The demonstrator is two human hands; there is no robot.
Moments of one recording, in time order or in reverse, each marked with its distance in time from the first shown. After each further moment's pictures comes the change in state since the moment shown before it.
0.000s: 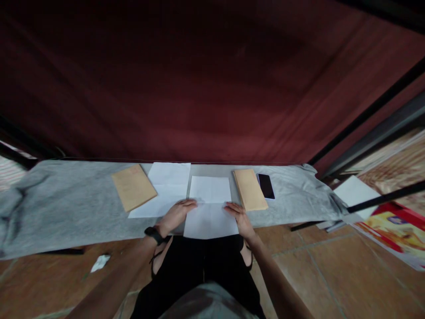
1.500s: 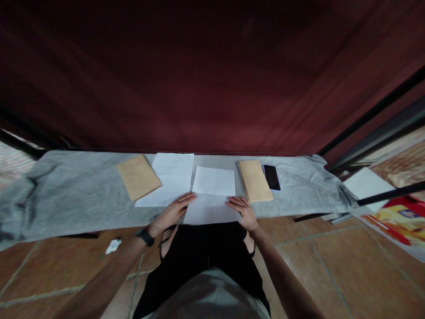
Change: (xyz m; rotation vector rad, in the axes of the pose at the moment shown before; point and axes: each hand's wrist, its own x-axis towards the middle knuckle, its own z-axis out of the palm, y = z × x) left_hand -0.043 -0.008 0.000 -0.125 -0.003 -0.044; right_hand -0.009 0.001 0.002 -0.057 -0.094 -0.056
